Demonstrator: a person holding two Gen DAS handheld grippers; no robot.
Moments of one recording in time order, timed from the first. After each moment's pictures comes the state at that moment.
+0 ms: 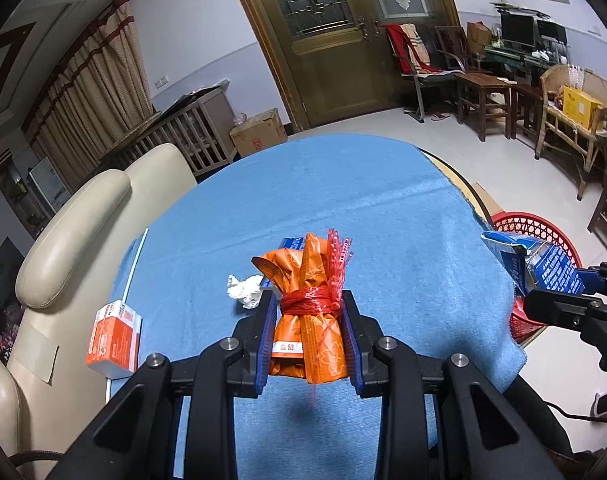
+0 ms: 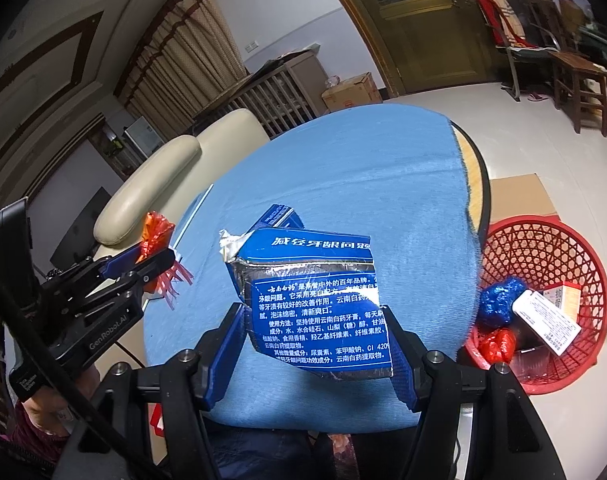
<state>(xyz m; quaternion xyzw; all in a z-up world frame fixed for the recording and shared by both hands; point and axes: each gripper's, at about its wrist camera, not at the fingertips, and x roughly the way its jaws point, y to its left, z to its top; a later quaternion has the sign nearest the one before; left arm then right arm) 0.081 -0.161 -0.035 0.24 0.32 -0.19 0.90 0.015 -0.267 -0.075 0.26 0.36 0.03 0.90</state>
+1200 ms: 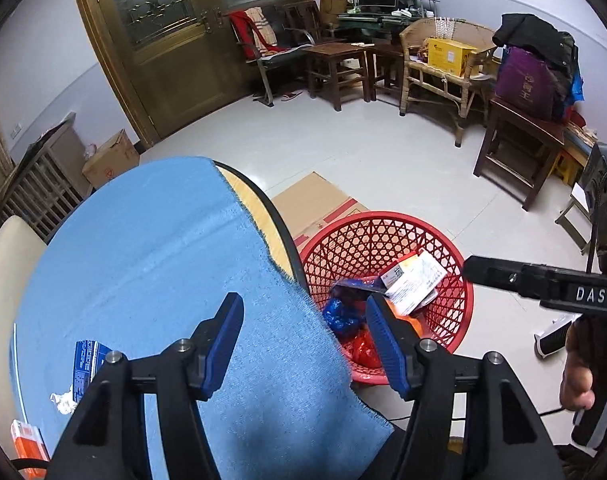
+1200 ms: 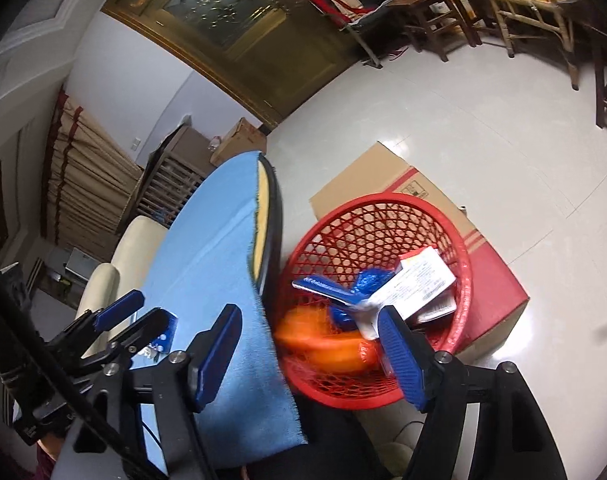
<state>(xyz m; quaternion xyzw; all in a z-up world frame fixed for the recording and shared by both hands) 0.058 -0.362 -0.074 0.29 0.35 -0.41 0.79 -0.074 -0.459 -0.141 0.44 0.31 -0.14 0.83</state>
